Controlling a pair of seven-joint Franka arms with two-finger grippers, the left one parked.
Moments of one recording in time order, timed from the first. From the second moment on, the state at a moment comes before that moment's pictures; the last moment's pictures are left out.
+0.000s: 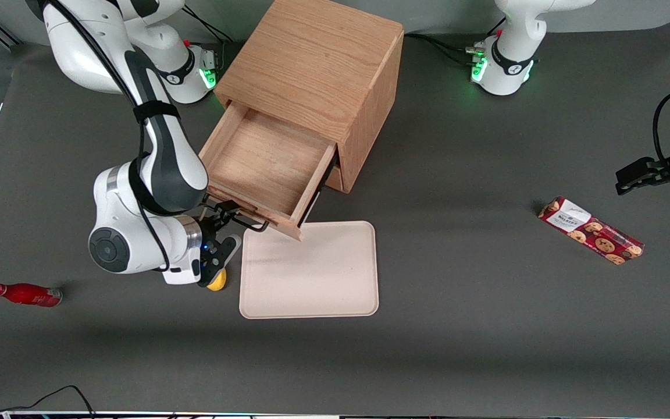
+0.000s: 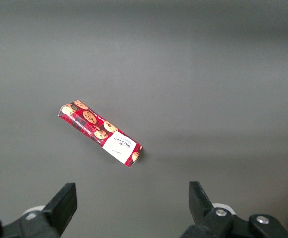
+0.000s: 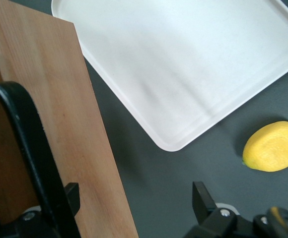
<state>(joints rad) 0.43 0.60 -0.20 -1.37 0.38 1.63 -0.67</state>
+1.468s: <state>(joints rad) 0.31 0.68 -0.13 -1.26 0.38 1.62 -0.69</state>
